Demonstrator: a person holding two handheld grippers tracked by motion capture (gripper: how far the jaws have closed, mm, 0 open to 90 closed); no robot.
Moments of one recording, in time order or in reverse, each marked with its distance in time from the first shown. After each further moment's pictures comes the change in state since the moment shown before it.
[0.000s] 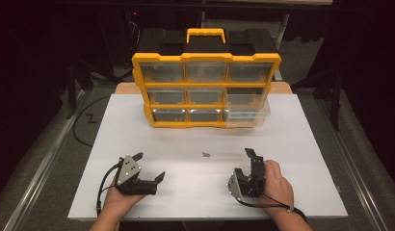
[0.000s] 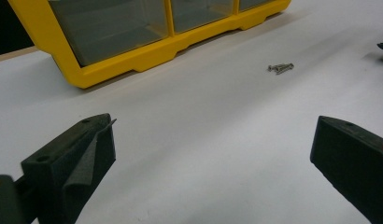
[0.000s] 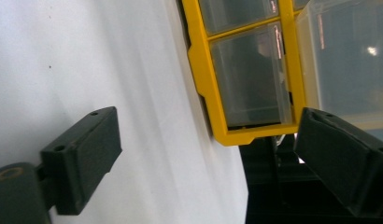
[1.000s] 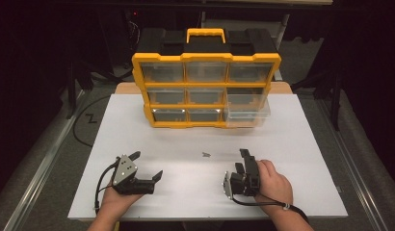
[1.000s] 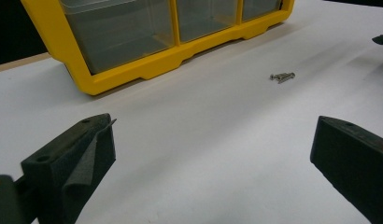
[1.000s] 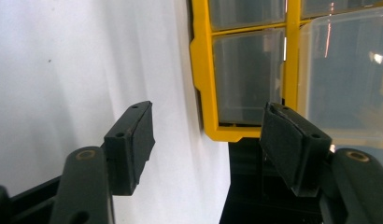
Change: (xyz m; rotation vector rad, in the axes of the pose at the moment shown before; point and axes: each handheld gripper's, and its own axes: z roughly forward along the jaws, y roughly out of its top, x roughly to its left) left arm 0.004 0.002 -0.007 -0.023 0.006 0.000; right arm -0.005 0.019 -0.004 0.091 0.021 -0.124
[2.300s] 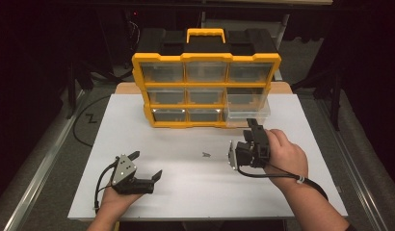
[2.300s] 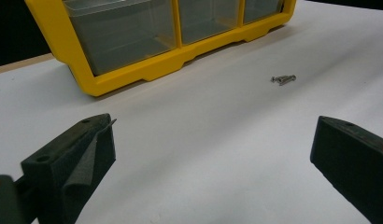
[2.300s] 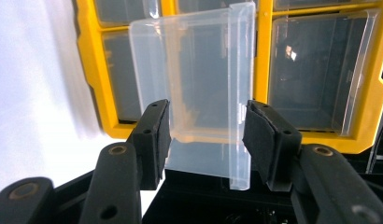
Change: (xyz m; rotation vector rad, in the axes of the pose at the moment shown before) left arm 0.001 0.001 -0.002 -0.007 0.003 -0.008; right arm -0.105 0.009 -0.007 0.010 -0.101 -0.040
